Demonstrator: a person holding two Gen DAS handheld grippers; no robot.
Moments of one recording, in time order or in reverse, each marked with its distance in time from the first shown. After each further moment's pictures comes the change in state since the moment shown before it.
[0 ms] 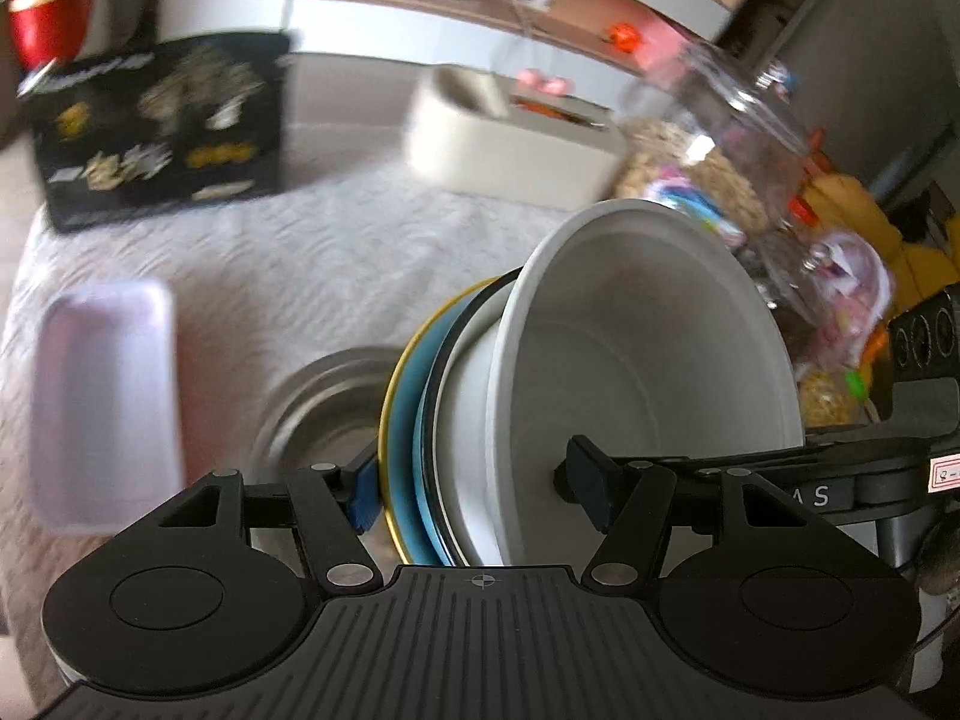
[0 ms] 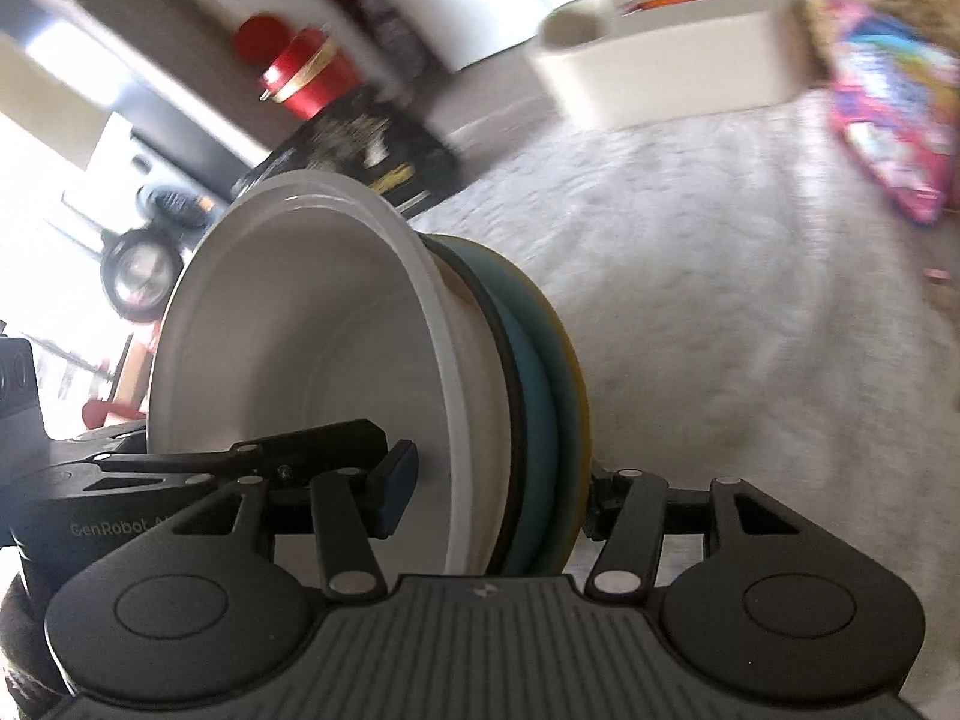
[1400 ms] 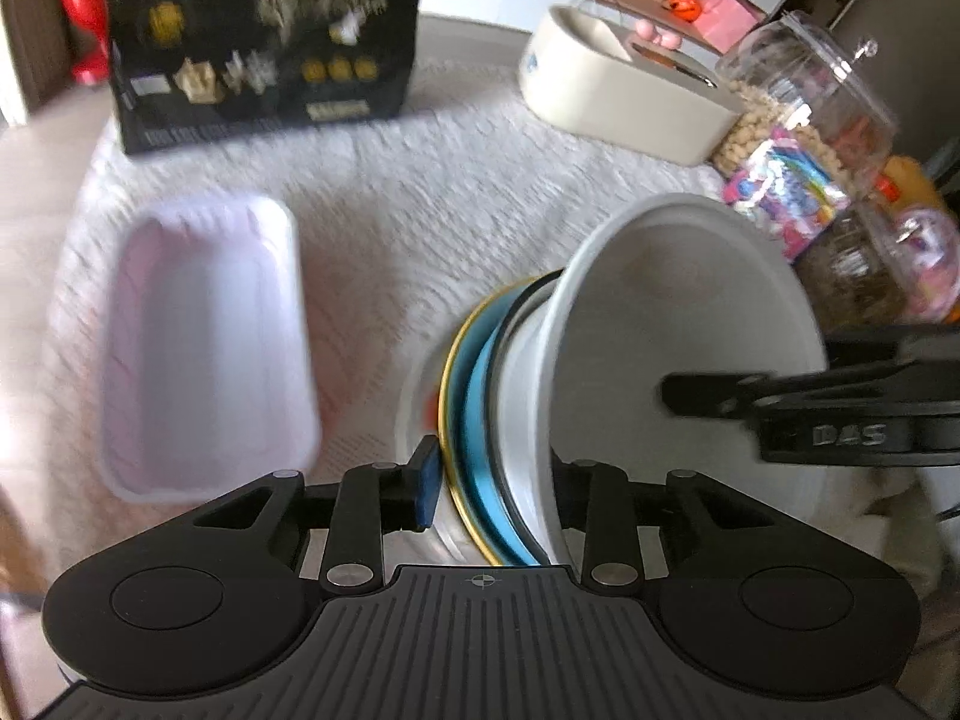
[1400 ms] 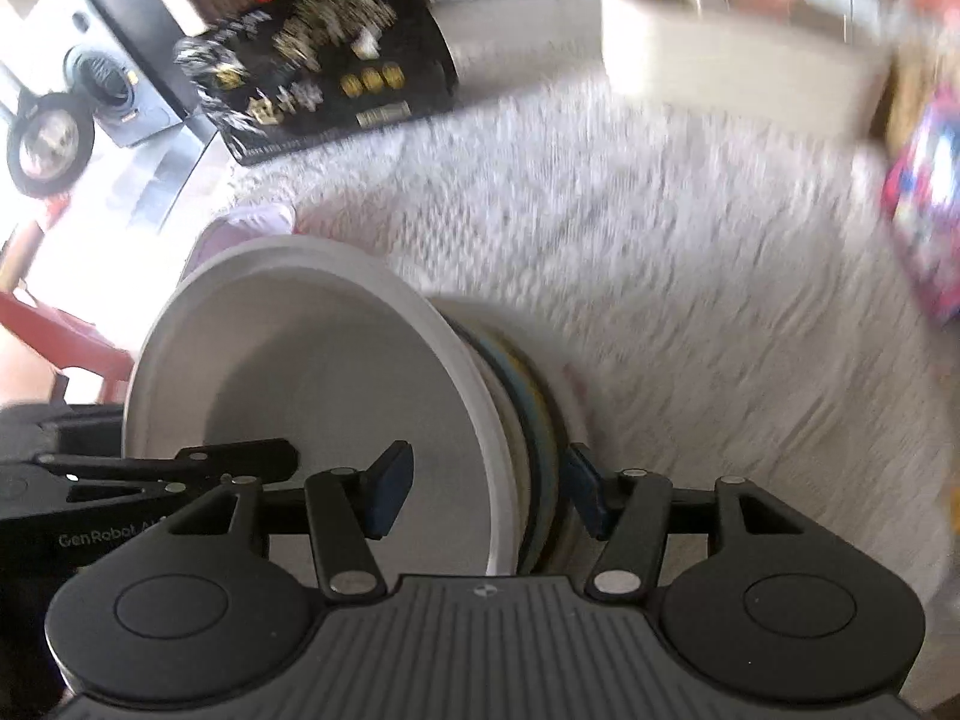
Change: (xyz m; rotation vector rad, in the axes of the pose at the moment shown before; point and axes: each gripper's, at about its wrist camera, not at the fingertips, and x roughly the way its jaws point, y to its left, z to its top) left arm 0.020 0.067 -0.022 0.011 0.049 0.123; right arm 0.058 0.066 0.003 -0.260 0.024 -0.338
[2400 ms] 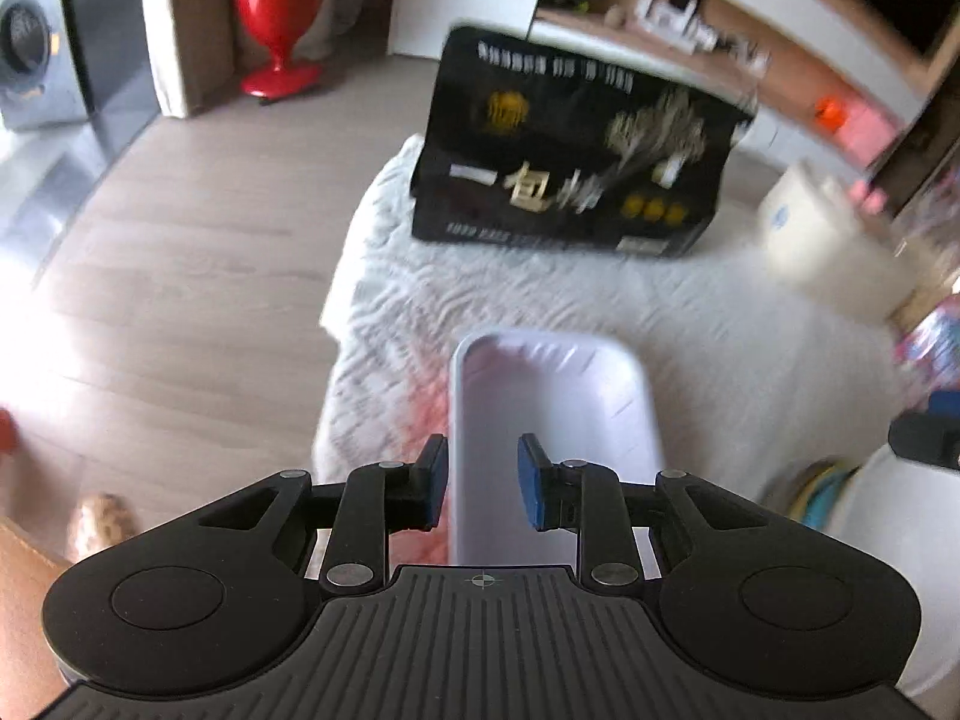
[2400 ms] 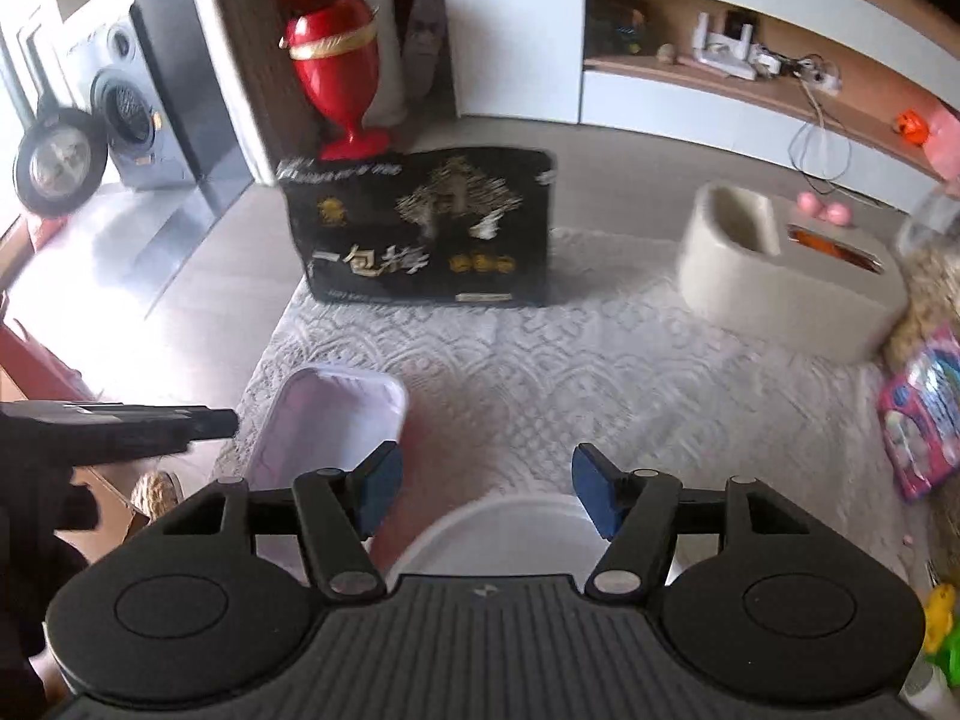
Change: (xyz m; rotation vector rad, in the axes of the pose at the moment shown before) left arm -0.019 0.139 0.037 -0.174 -0.099 0.210; right arm -0.014 0.112 0.073 -0.085 -0.135 -0.065
